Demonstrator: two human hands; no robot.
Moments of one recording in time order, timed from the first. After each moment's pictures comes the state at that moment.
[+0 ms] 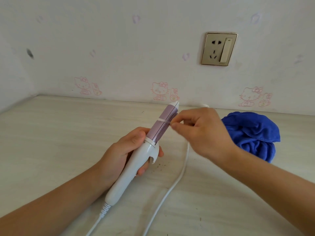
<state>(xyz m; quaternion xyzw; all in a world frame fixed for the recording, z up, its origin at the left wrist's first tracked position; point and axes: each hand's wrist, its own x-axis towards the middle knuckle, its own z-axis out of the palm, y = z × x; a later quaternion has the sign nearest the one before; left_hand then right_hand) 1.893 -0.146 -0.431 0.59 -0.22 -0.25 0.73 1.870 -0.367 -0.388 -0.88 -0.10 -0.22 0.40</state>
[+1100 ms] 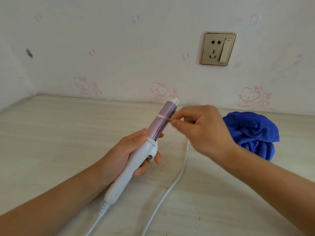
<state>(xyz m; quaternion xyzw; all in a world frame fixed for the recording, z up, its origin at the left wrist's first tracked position) 1.891 -0.149 -0.426 0.62 -0.23 -0.27 0.70 1.872 -0.371 -0.388 -0.87 -0.11 -0.24 0.41</state>
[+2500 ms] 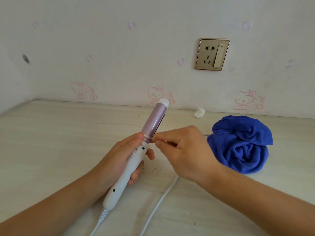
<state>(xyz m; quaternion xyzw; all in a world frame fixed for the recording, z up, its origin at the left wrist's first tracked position) 1.902 -0.150 -0.436 0.63 -0.19 -0.24 0.71 1.855 -0.346 -0.407 -0.89 -0.18 -0.22 0.36</state>
